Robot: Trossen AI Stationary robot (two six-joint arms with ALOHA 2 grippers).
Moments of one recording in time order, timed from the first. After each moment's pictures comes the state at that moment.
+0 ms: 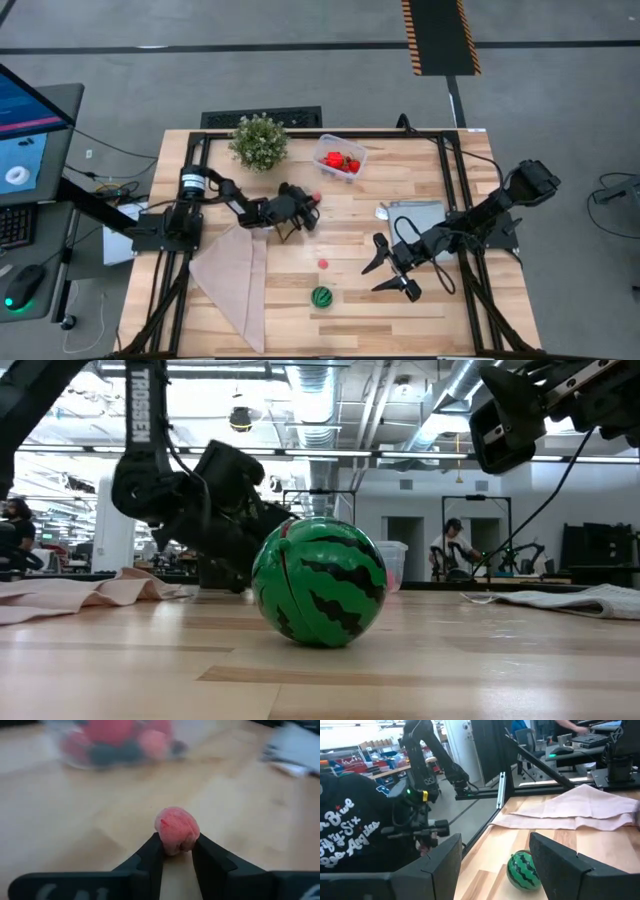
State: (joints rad) left arm 0.09 2.07 0.63 1.02 -0.41 -0.39; right arm 0.49 1.46 0.30 1.12 -0.03 0.19
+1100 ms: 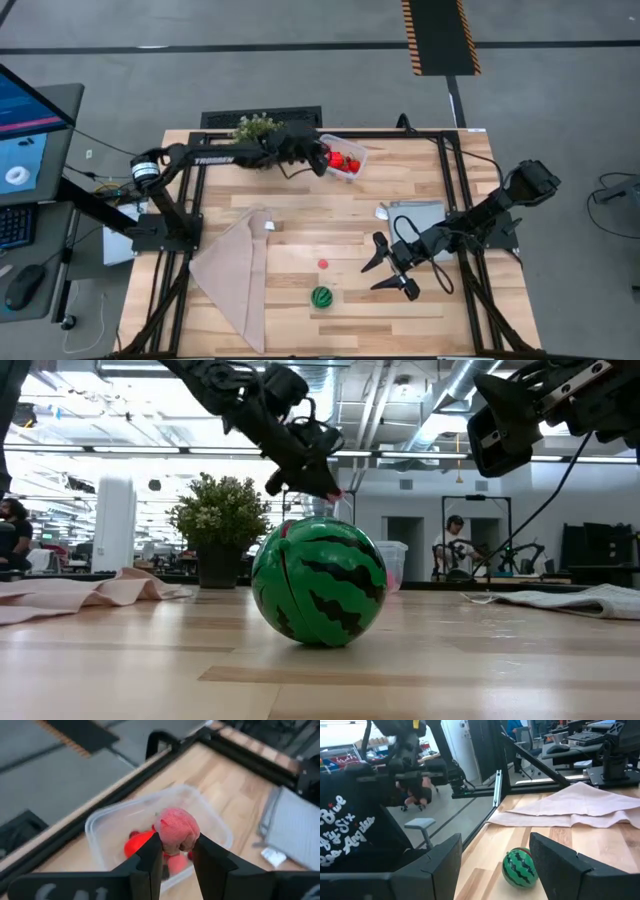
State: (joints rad) left arm 0.40 1.71 1.20 -0.02 -0.09 -0.27; right arm 0.48 1.46 0.30 1.11 -0.03 0.19
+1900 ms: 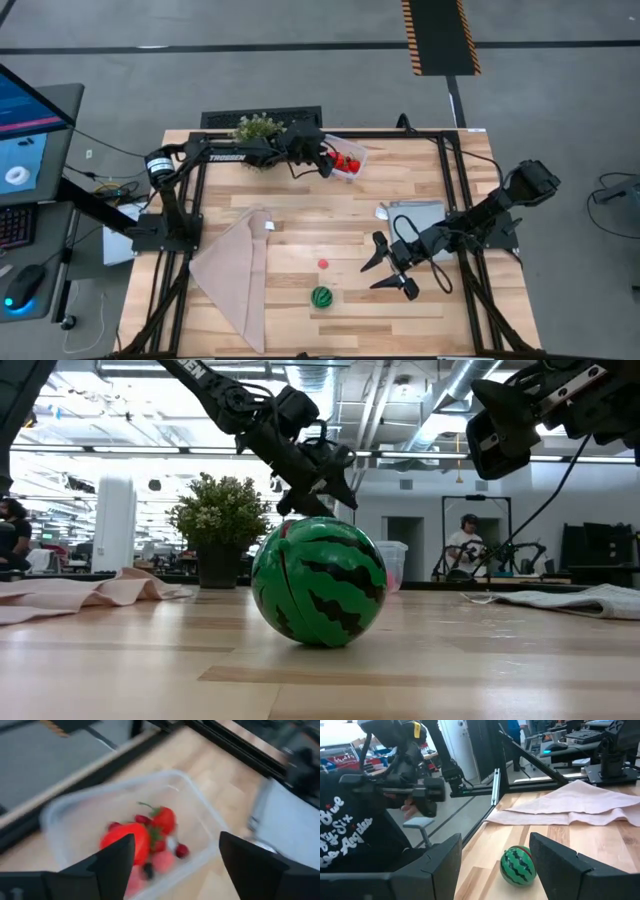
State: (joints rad) left arm 0.43 1.83 1.25 0.01 0.04 -0.32; right arm 0.48 1.46 0.30 1.10 -0.03 0.19
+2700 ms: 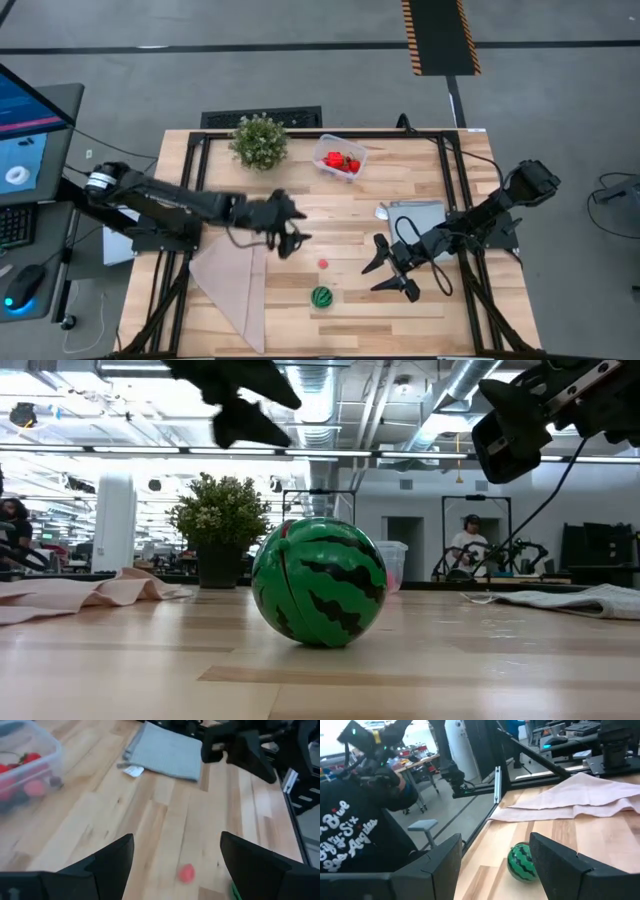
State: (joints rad) left arm -0.16 1.35 0.92 -0.12 -0.18 -0.41; right arm 0.50 1.46 0.30 1.10 0.01 0.26
